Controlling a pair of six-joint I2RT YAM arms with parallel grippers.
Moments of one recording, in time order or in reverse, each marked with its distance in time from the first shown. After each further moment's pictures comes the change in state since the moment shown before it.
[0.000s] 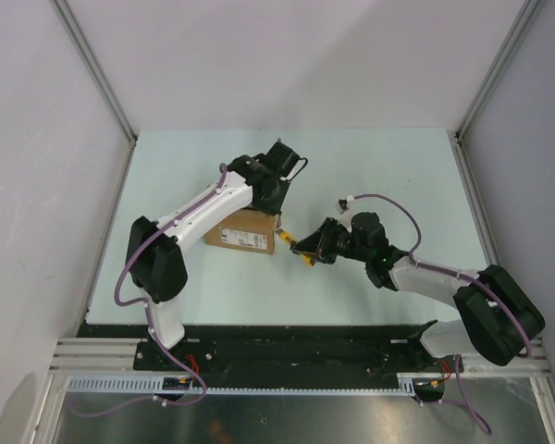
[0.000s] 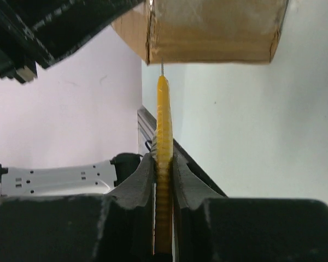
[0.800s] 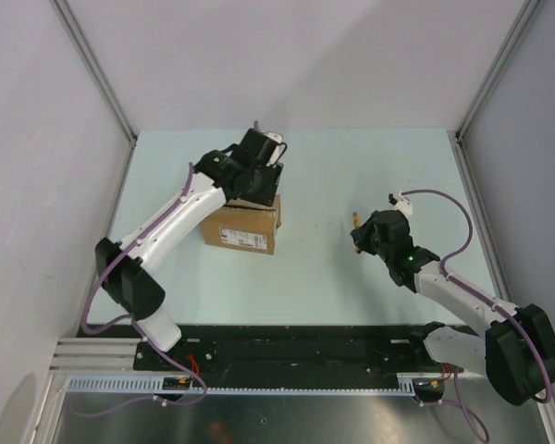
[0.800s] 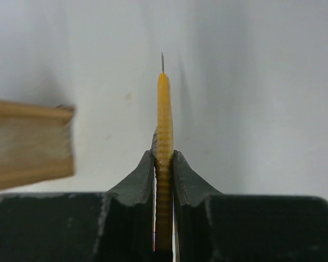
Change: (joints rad) left arm 0.029 -0.159 0.016 -0.008 0.040 -0.013; right arm -0.157 -0.271 0.003 -0.519 0.591 -0.398
